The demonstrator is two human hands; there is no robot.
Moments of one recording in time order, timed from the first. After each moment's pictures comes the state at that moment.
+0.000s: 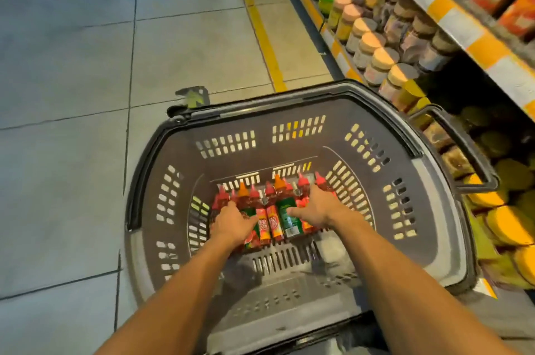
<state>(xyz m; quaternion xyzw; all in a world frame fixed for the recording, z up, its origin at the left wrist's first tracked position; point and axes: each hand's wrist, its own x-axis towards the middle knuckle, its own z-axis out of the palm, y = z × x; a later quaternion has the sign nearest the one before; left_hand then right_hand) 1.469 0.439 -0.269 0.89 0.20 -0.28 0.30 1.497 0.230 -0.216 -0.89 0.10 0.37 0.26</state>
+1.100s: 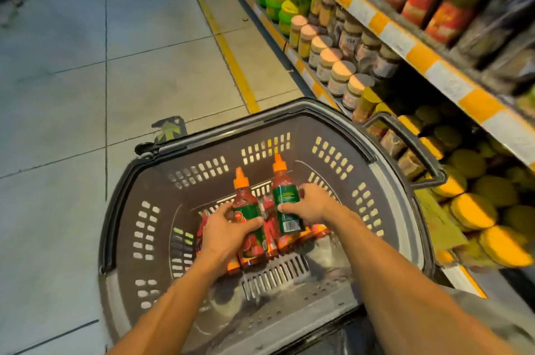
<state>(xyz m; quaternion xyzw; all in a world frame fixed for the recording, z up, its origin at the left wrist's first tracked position) 1.472 0.404 -0.213 0.79 0.20 -0.15 0.57 1.507 0.196 -0.186 -0.86 0.12 0.29 0.40</state>
